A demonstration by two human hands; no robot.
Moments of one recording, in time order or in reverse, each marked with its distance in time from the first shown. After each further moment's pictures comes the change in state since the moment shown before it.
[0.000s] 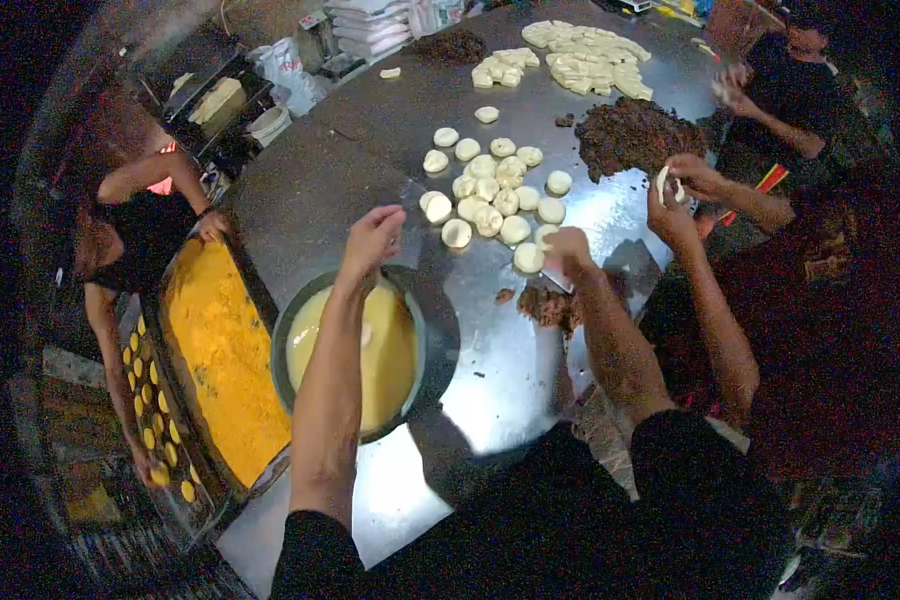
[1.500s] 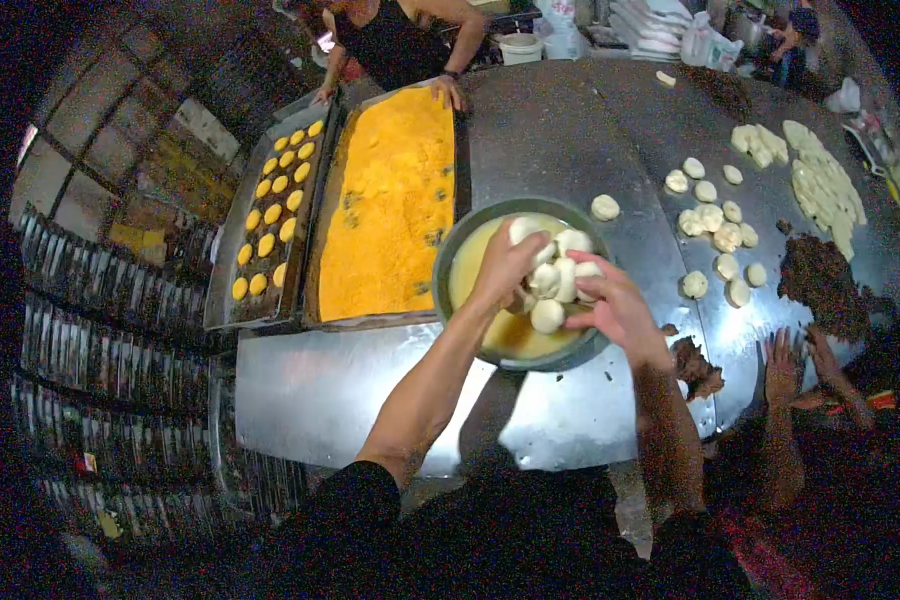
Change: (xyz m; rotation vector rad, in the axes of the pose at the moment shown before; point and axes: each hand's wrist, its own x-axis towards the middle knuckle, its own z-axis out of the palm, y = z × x) left_hand -0.150 -0.024 -0.073 -0.272 0.473 0.037; right_hand -0.037 -0.336 0.041 1.411 -0.896 0.273
